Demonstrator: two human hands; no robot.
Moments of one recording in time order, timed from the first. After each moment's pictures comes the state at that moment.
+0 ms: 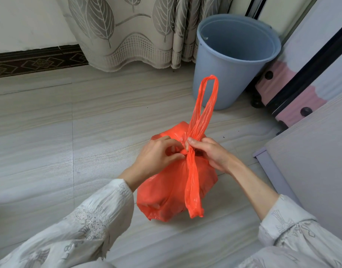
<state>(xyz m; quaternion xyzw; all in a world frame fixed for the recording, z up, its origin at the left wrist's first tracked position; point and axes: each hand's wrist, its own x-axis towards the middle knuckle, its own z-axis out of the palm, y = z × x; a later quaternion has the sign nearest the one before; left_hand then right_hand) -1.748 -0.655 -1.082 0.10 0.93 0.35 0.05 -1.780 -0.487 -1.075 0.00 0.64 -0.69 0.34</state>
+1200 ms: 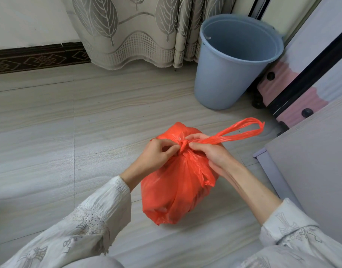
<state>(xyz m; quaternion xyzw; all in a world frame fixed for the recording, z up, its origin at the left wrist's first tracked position) -1.745 -0.654 -1.080 0.01 0.87 0.49 0.11 -1.771 -0.492 -1.078 0.06 0.66 -0.70 0.26</state>
